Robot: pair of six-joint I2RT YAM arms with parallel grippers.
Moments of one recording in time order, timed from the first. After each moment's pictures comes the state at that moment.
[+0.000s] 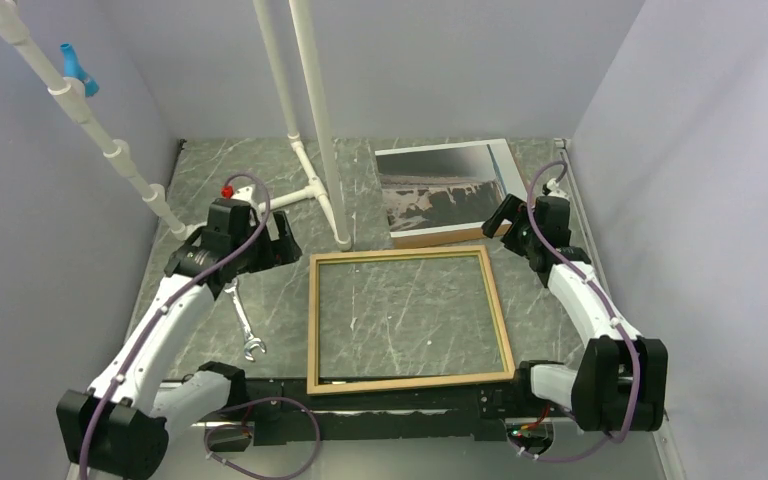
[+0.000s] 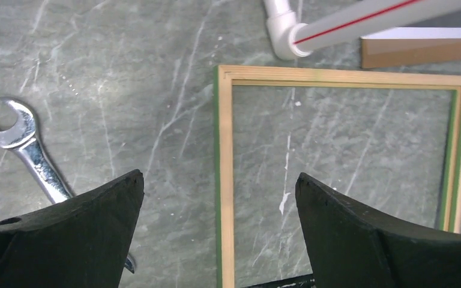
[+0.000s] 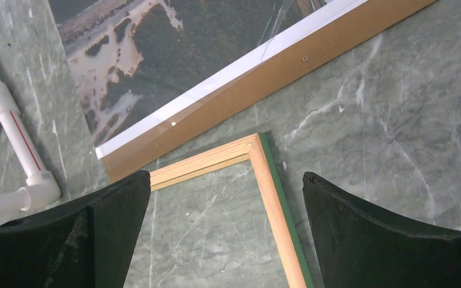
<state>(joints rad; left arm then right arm) -0.26 1.04 0.92 -0.68 0.03 -0.48 -0.02 1.20 0.73 -0.17 -0.09 0.51</state>
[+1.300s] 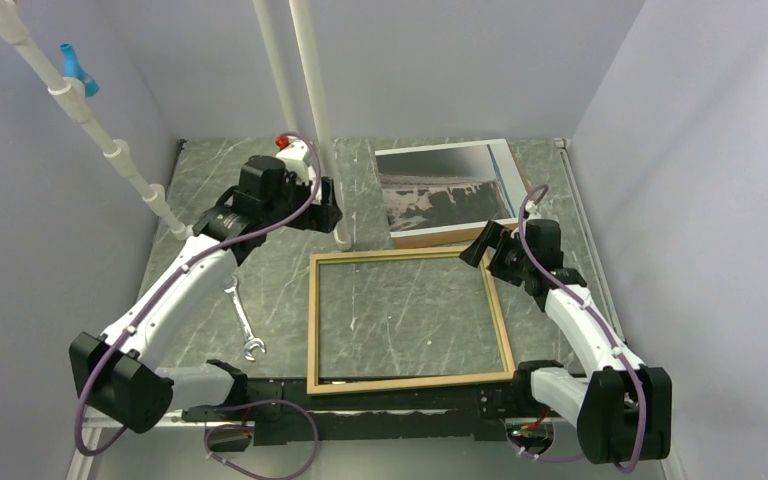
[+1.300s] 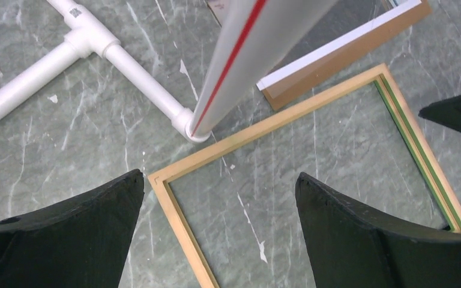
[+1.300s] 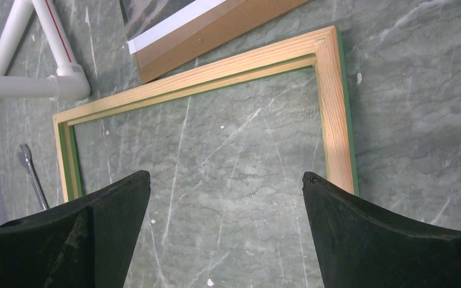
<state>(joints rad) -0.45 1.22 1.18 -0.50 0.11 -0.23 0.05 1.06 0.59 -0.25 -0.30 0.52</state>
